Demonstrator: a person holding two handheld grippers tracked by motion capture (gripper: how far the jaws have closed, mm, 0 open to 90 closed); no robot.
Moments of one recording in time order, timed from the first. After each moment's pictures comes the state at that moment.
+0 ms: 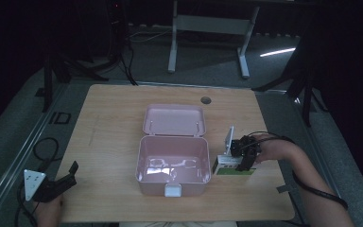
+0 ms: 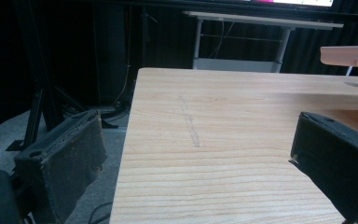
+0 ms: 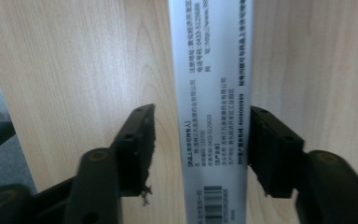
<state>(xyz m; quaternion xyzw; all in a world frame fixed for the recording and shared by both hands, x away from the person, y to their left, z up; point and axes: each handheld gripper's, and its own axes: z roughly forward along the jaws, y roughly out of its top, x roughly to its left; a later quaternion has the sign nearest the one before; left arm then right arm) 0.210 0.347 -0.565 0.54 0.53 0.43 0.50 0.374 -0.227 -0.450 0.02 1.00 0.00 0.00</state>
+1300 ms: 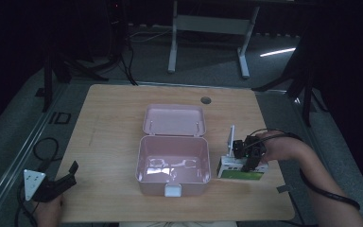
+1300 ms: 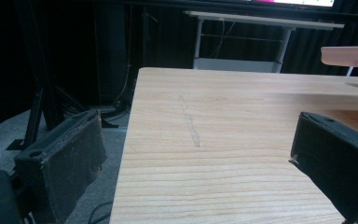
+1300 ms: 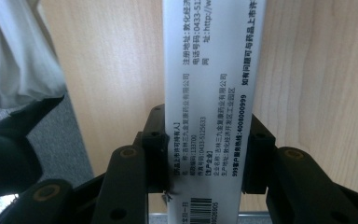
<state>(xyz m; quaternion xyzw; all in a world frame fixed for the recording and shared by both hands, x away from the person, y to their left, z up) 0.210 0.348 -0.565 0.54 0.53 0.43 0.50 0.354 -0.222 -0.413 0.02 1.00 -0.04 -0.02</state>
